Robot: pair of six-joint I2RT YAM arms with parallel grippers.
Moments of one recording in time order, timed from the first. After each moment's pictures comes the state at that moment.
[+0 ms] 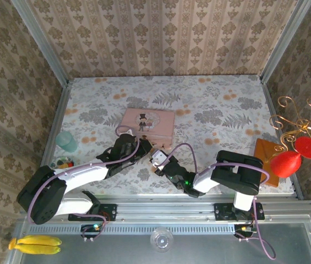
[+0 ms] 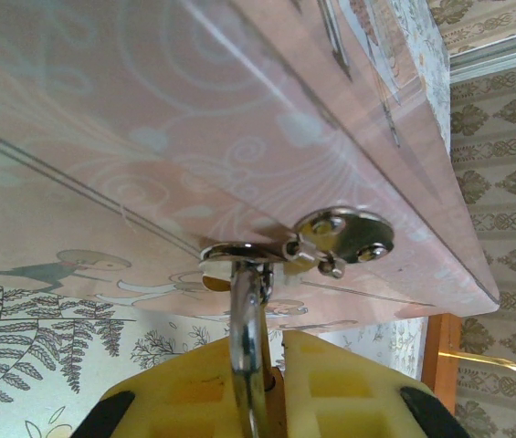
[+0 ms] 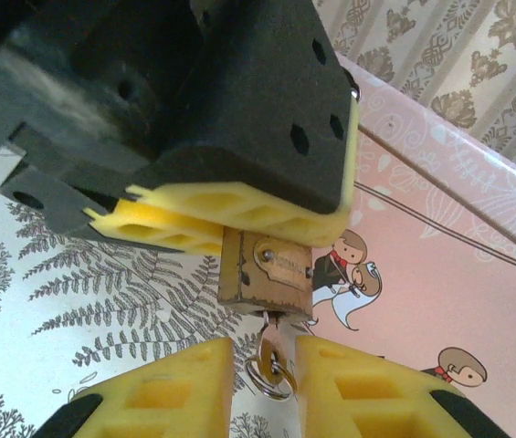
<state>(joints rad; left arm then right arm) -0.77 1.25 0.47 0.25 0.08 -1.14 1.13 1.79 0.48 1.04 0.57 -0.18</state>
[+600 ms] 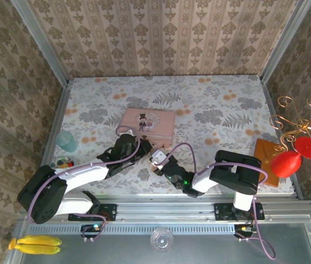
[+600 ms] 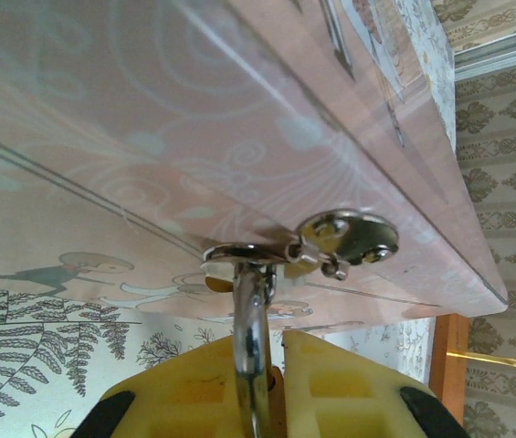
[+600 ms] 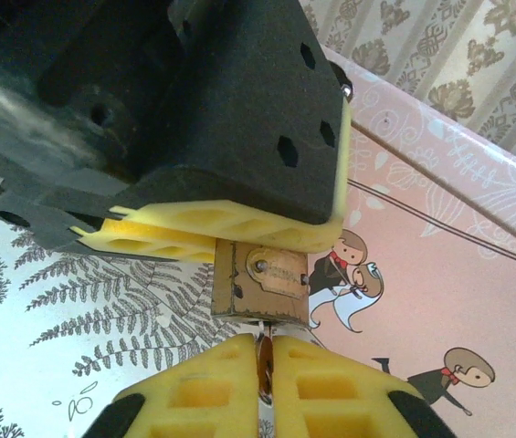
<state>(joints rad) -0.78 1.27 0.47 0.26 0.07 -1.13 1.13 1.80 0.49 1.03 0.59 -0.13</state>
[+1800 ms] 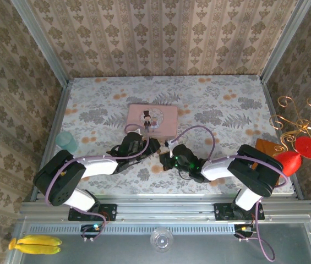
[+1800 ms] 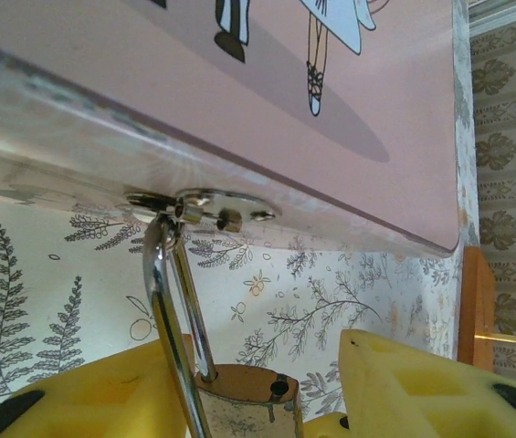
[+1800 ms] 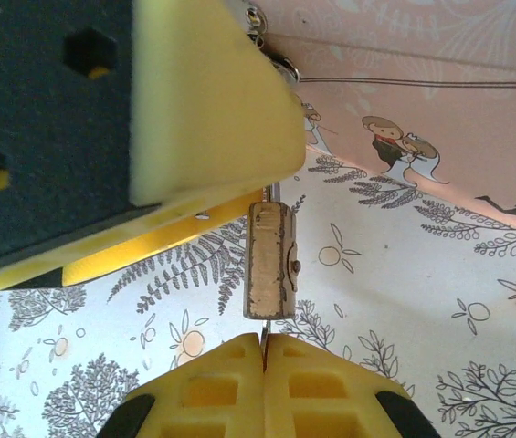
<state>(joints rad) -0.78 1.48 0.52 0.41 0.13 -1.06 0.87 1.64 0.50 0.59 0.04 0.53</state>
